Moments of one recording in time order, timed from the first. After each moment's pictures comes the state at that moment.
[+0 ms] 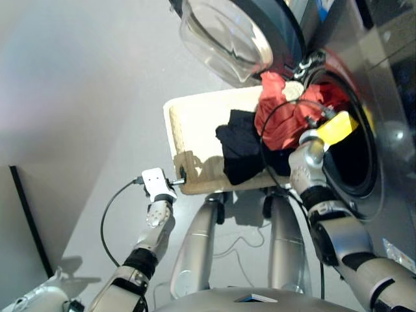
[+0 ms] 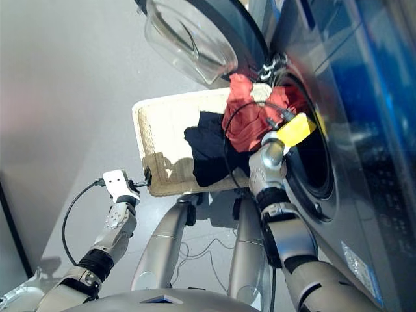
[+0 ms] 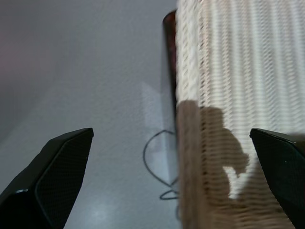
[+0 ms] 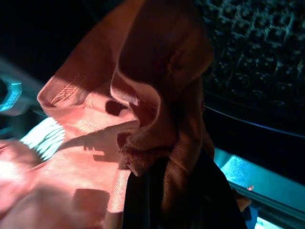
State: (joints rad) left arm -0.18 0.23 -0.31 0.59 -0.51 -0.37 0.25; right arm -0.82 -0.26 0.00 0.94 0.70 -0.47 -0.52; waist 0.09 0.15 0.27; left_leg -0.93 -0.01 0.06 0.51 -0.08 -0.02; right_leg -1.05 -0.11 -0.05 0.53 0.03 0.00
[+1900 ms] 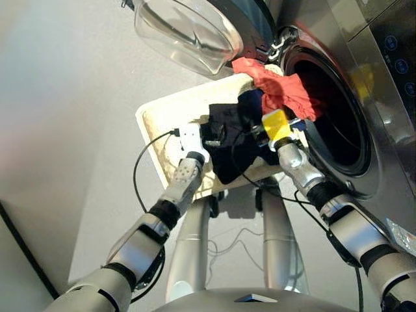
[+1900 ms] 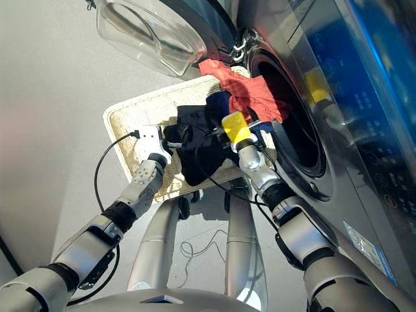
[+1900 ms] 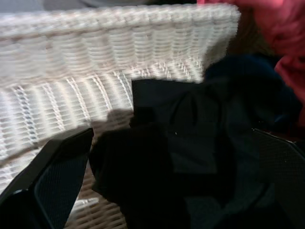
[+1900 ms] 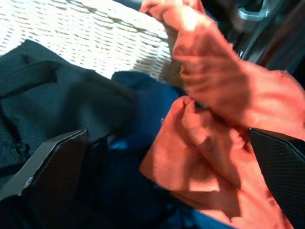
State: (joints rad) left arm -0.66 0.15 -0.50 0.82 -0.59 -0.32 0.14; right arm -0.75 -0.40 0.62 0.78 0.09 -0.29 -0.26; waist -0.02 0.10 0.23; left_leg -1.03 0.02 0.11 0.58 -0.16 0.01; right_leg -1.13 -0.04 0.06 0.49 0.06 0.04
